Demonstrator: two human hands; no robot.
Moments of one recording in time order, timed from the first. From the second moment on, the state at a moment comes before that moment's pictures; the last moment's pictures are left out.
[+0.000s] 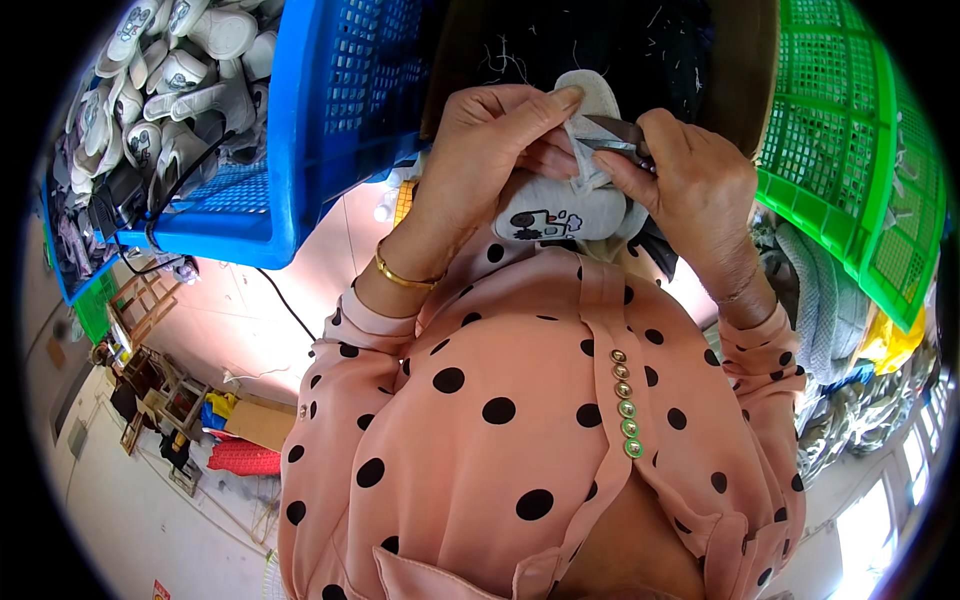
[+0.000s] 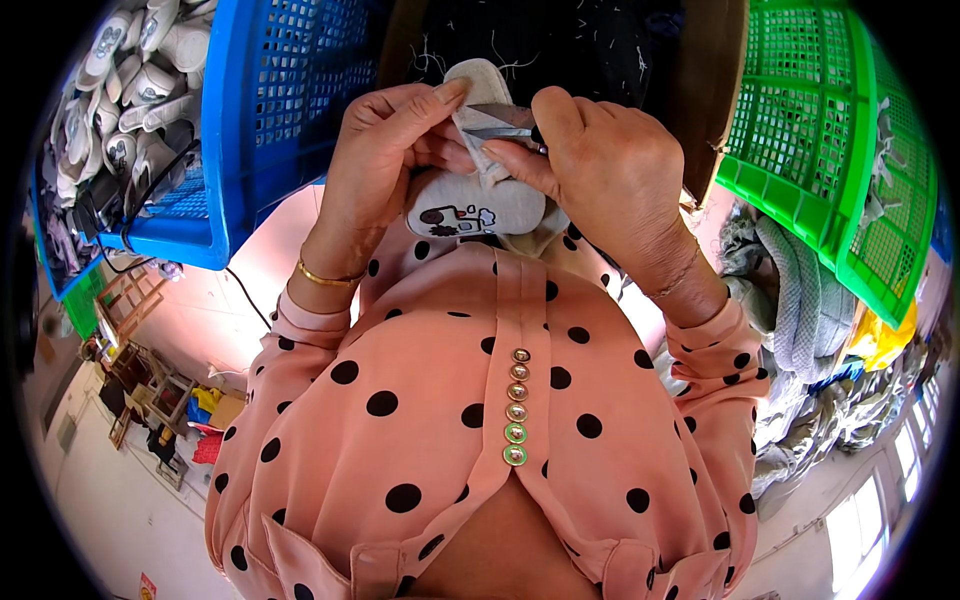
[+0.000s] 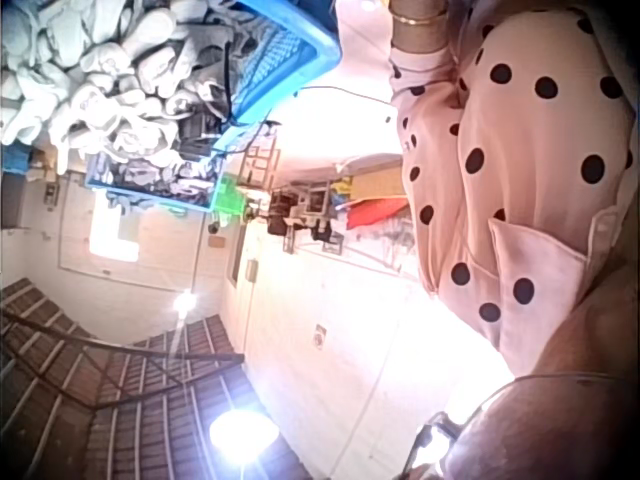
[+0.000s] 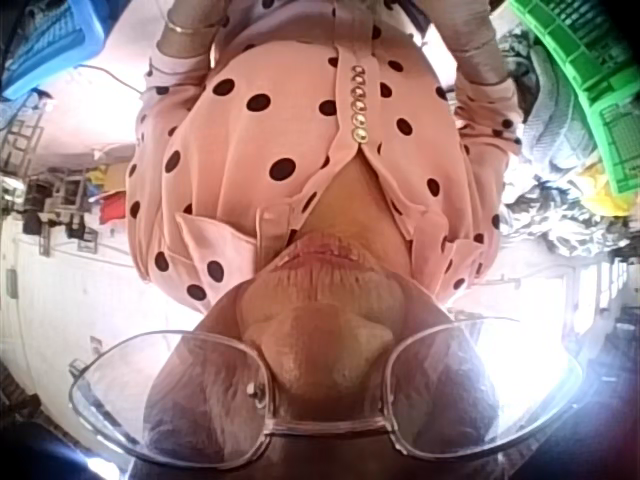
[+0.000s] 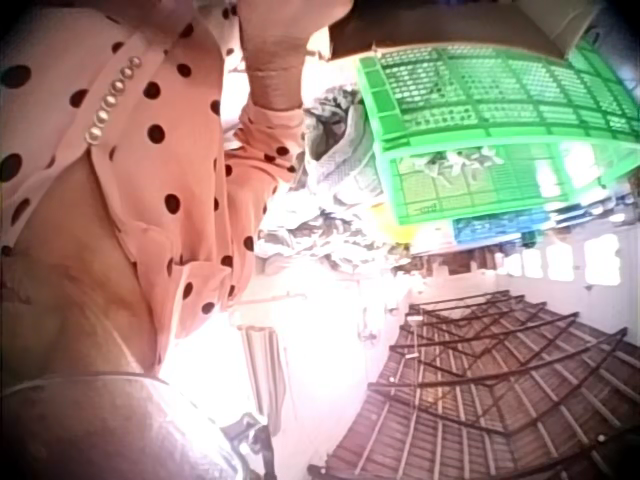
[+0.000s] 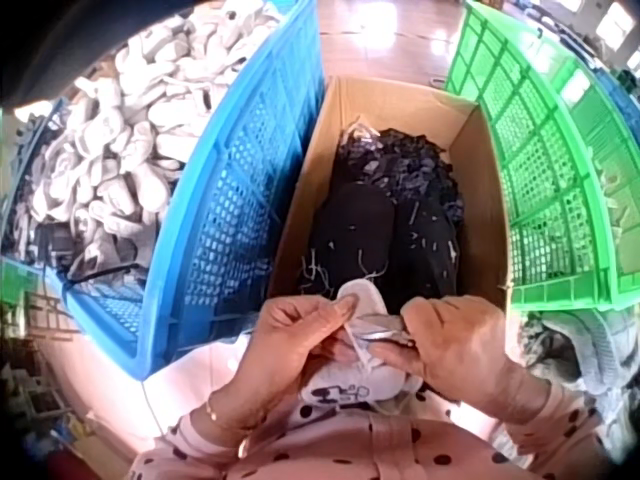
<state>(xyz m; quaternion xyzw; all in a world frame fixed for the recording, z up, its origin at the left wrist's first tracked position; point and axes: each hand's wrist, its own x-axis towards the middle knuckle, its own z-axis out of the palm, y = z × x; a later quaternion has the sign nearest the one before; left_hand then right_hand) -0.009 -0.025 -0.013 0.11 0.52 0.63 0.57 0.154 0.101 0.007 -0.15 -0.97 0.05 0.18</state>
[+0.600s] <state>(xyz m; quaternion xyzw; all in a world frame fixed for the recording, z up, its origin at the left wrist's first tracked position) 0.004 -0.040 -0.022 0.00 0.51 0.62 0.60 0.157 0.077 -0.013 -0.30 -0.83 0.45 0.12</state>
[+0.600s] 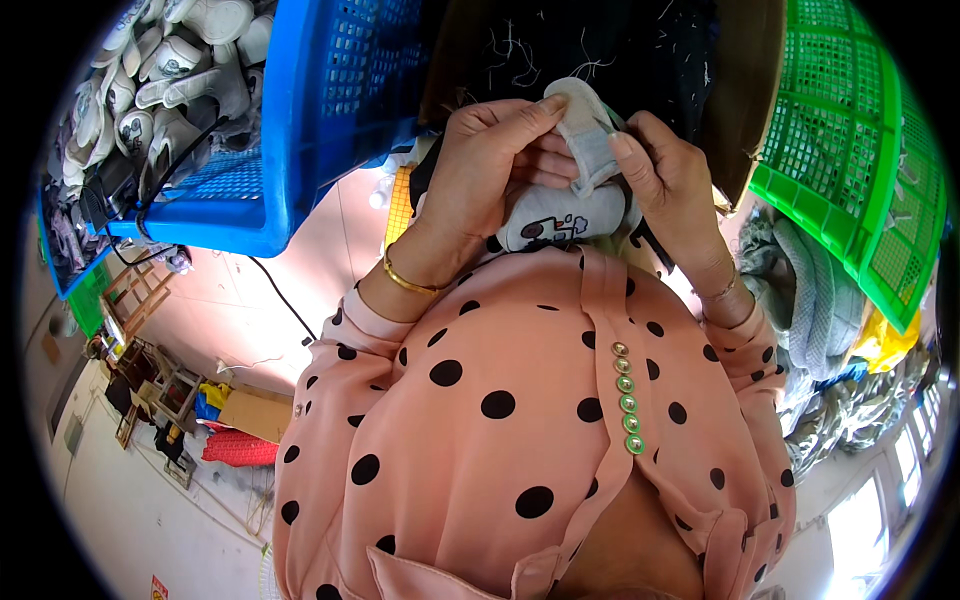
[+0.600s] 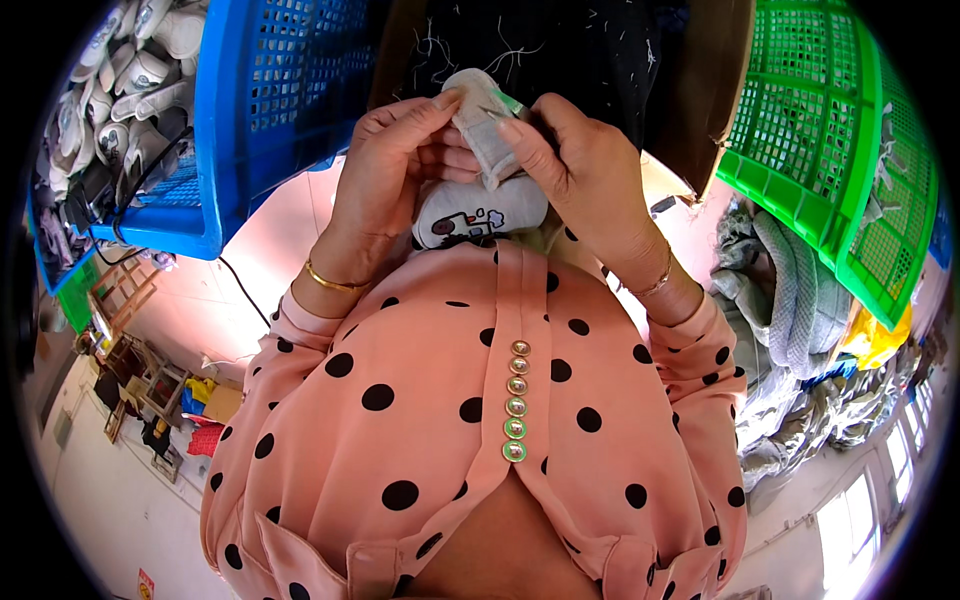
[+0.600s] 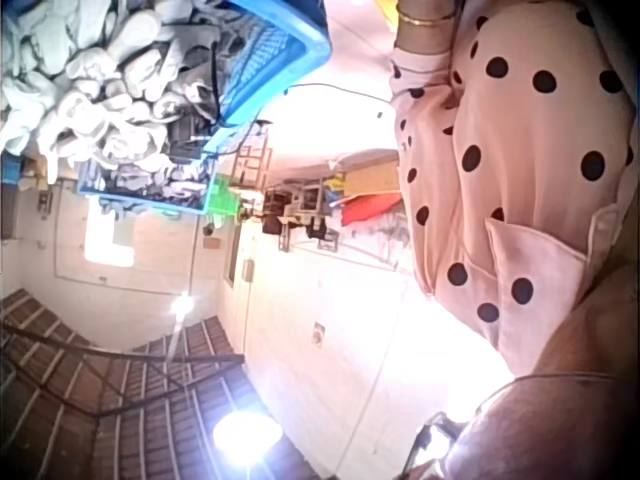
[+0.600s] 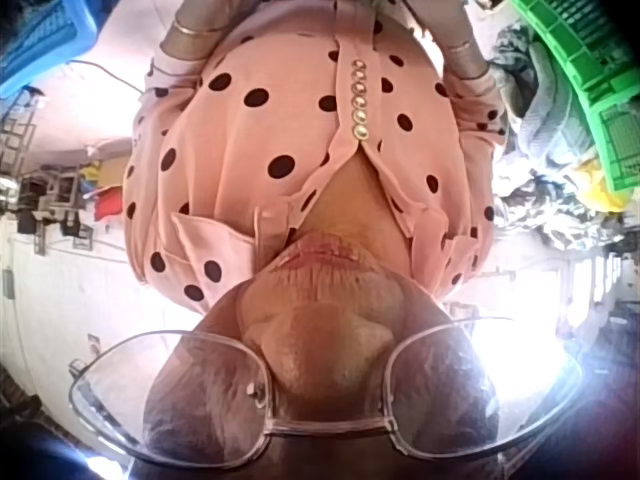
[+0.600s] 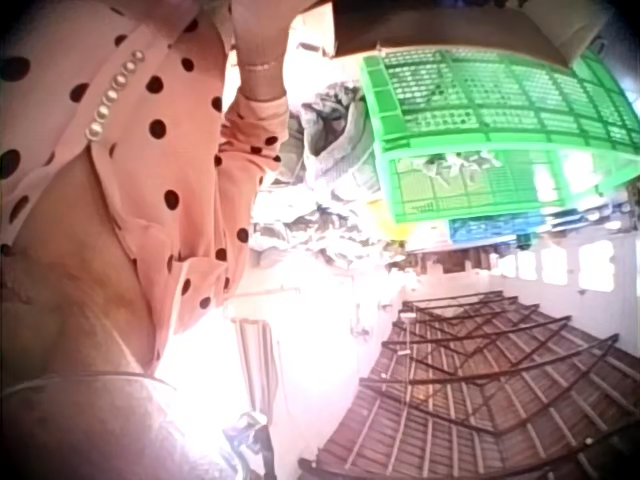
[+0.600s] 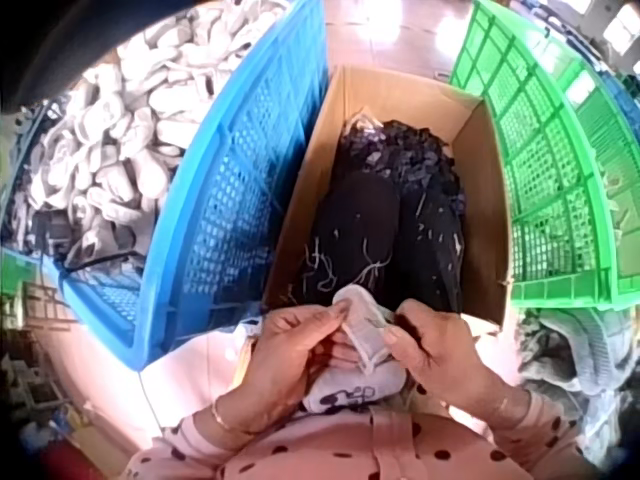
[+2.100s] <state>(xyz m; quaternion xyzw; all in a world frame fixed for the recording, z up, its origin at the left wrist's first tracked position) 0.011 -0.034 -0.012 0.00 0.53 0.63 0.57 0.159 0.095 0.014 -0.14 -0.99 0.03 0.08</state>
